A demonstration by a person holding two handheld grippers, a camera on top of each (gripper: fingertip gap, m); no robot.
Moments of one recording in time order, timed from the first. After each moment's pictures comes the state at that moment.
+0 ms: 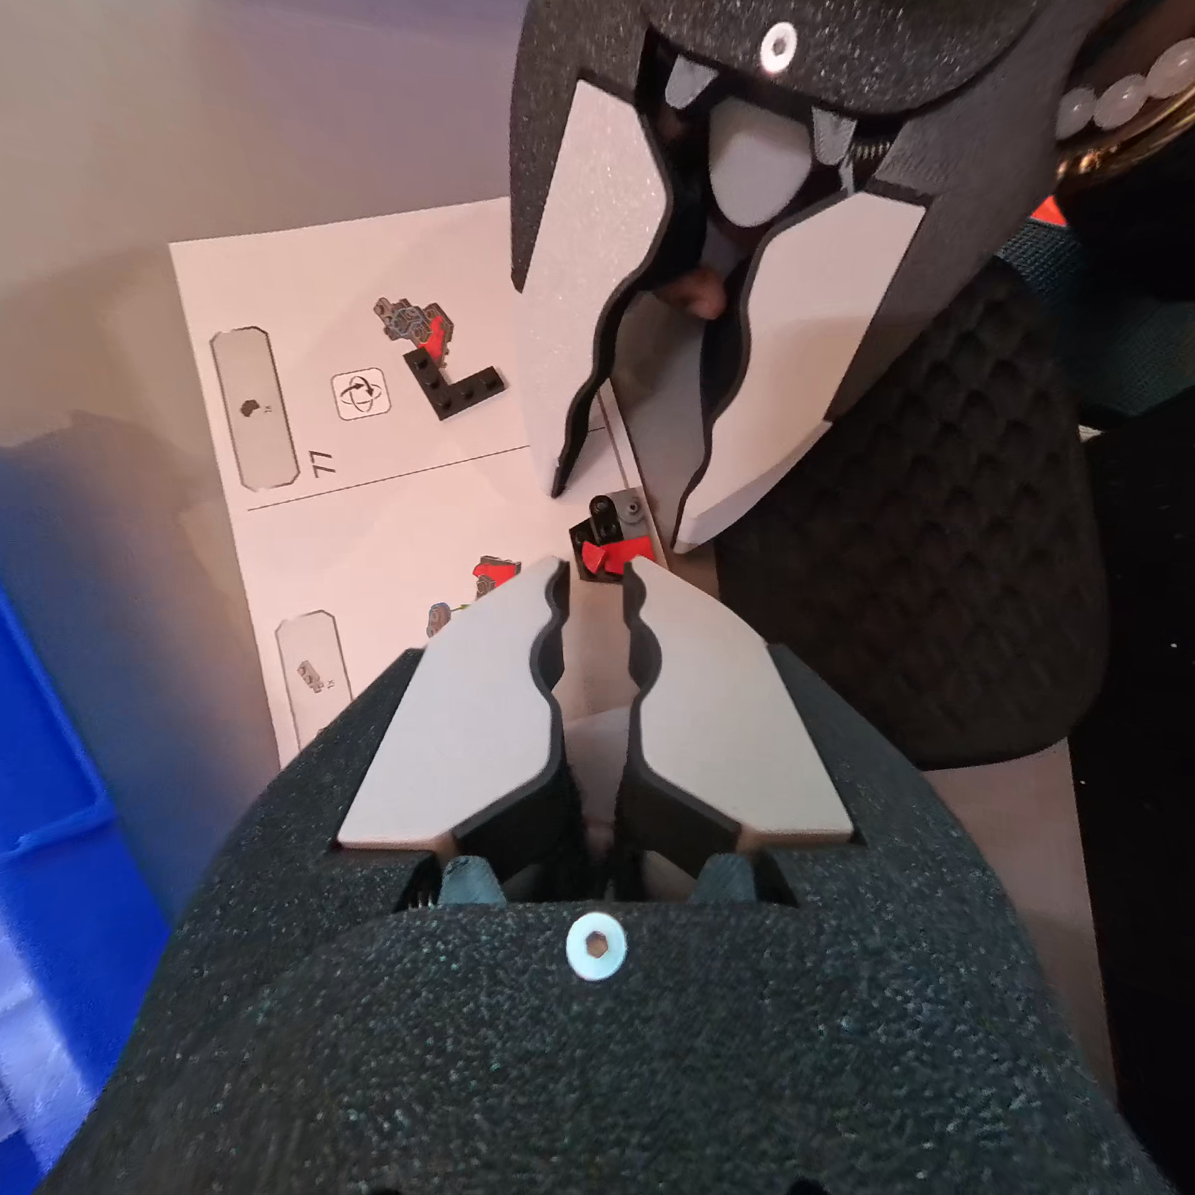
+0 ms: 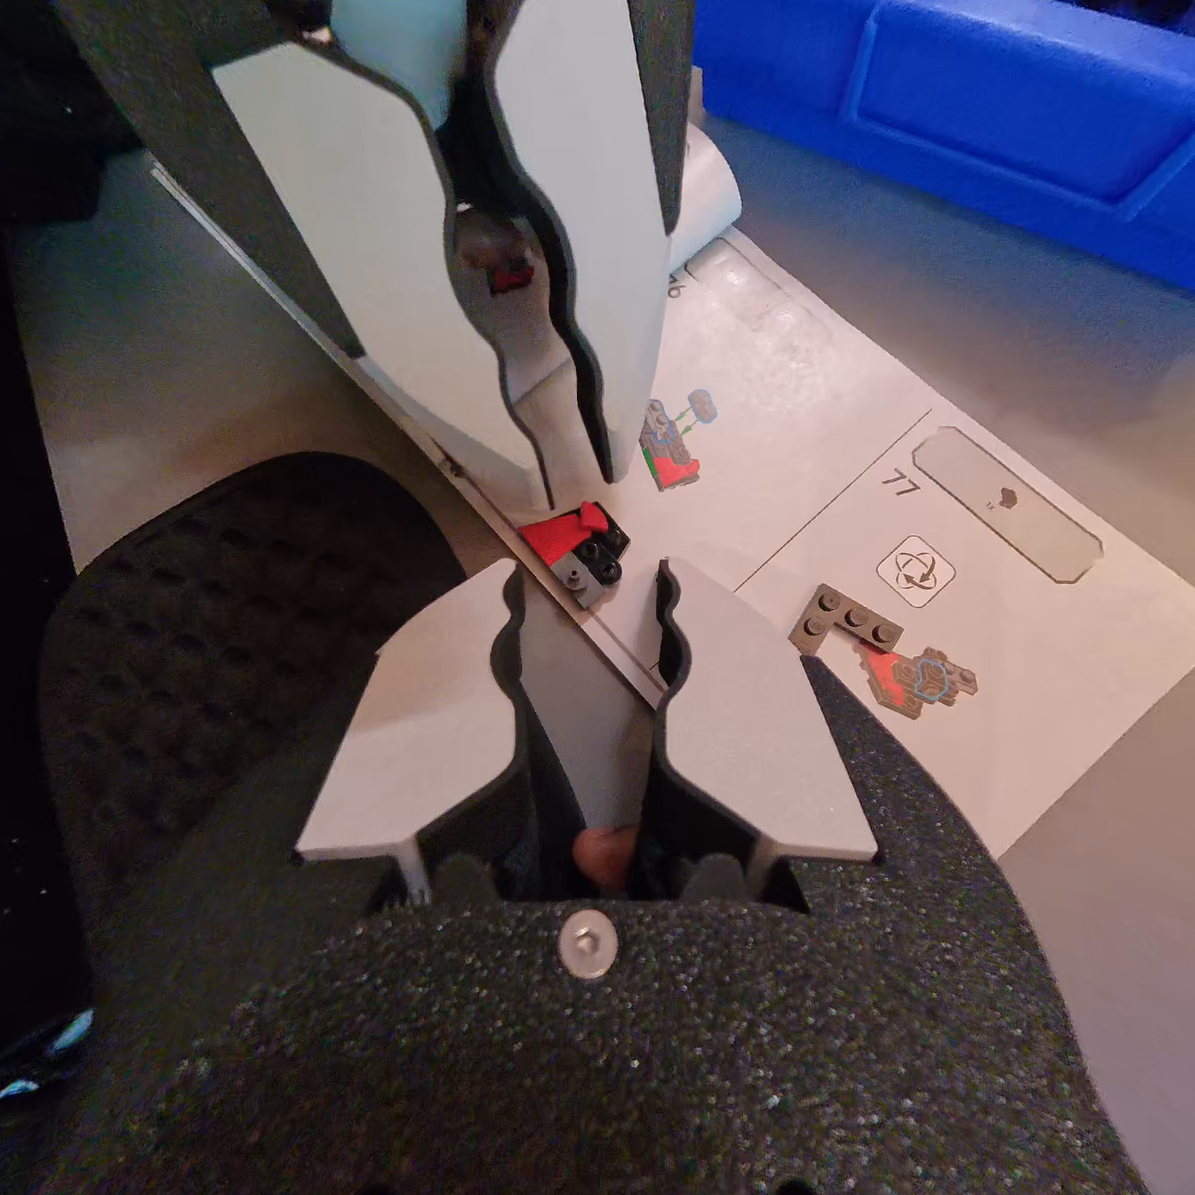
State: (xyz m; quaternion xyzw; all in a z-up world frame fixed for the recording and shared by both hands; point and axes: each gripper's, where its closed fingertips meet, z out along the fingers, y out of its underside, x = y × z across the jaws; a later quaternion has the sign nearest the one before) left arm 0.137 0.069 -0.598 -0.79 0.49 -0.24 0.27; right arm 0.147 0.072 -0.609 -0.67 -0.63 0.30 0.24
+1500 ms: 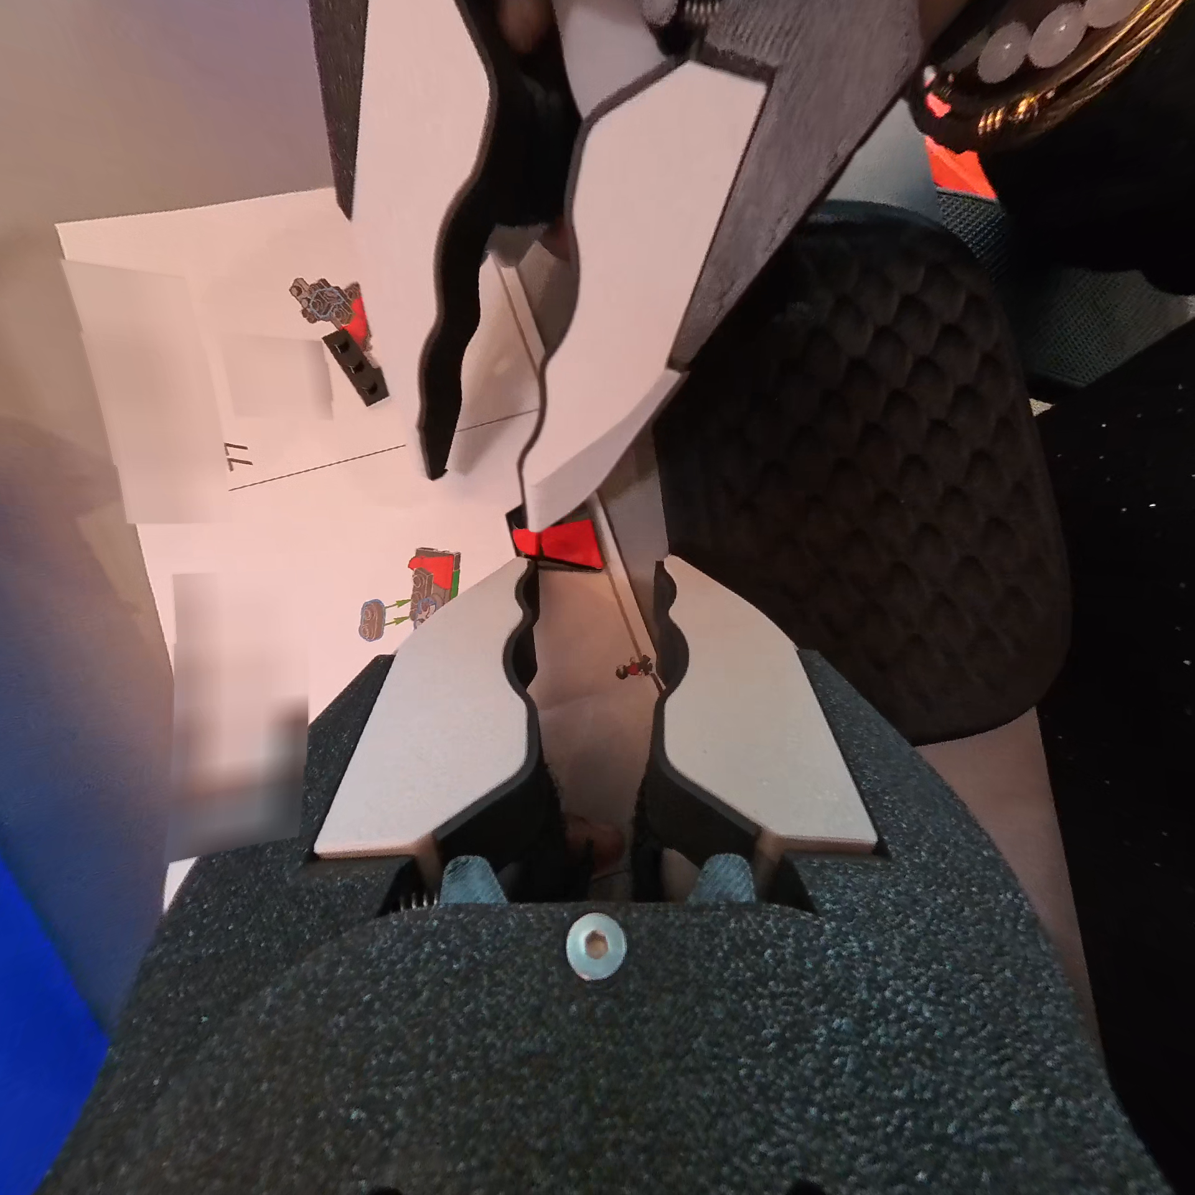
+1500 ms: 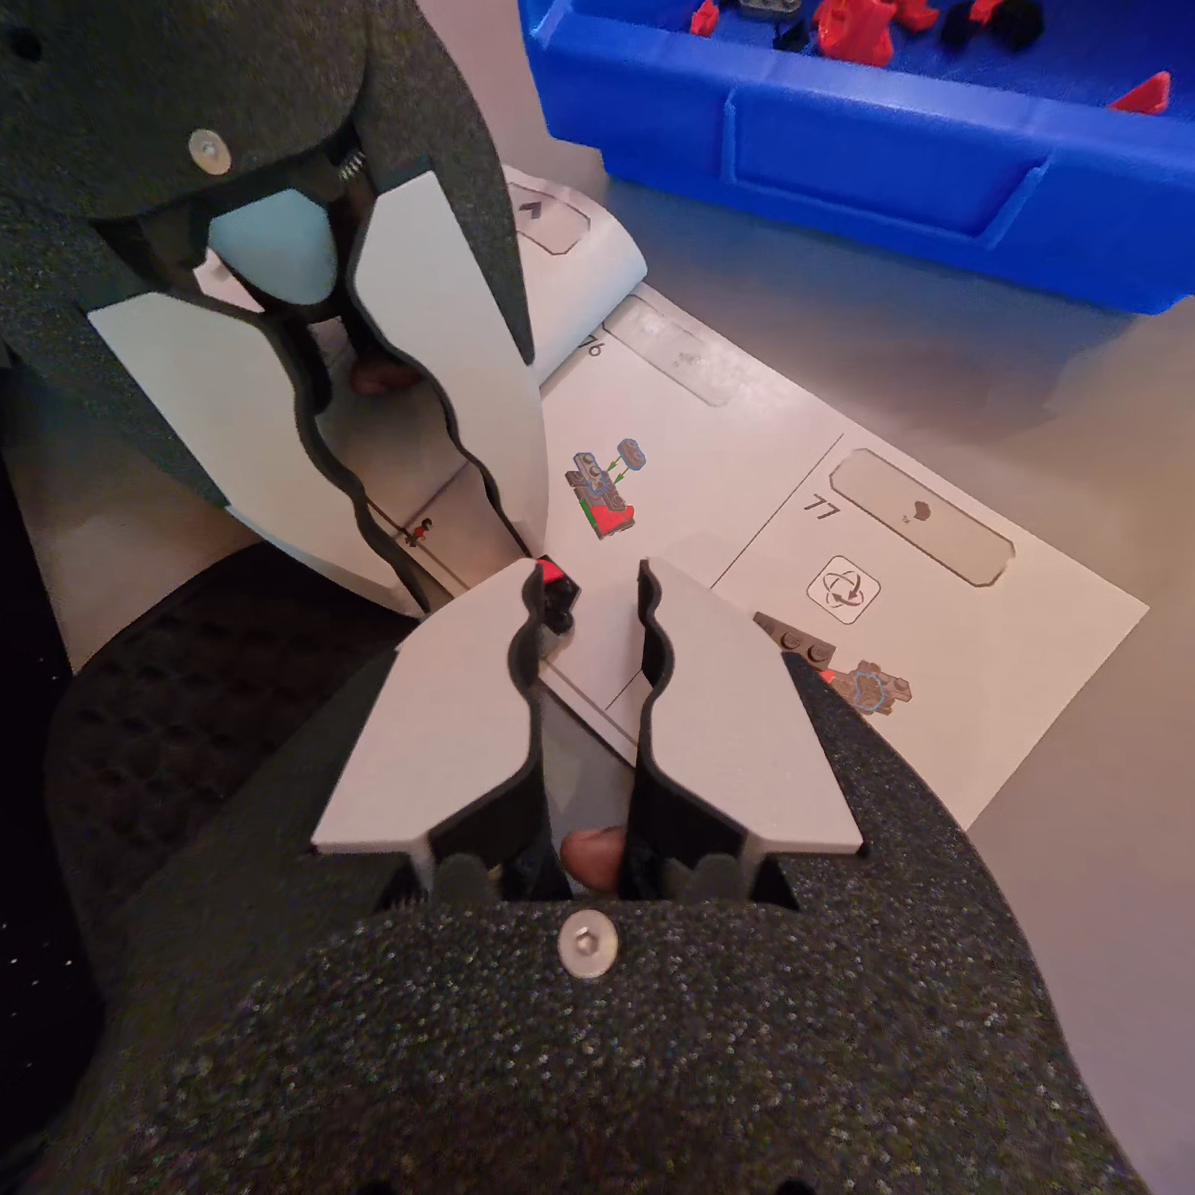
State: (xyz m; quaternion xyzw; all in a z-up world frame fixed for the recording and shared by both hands) left arm 0.141 0.052 -0.606 -0.78 0.51 -0.26 0.26; right arm 0.136 0.090 -0.599 -0.71 -0.58 0.30 0.24
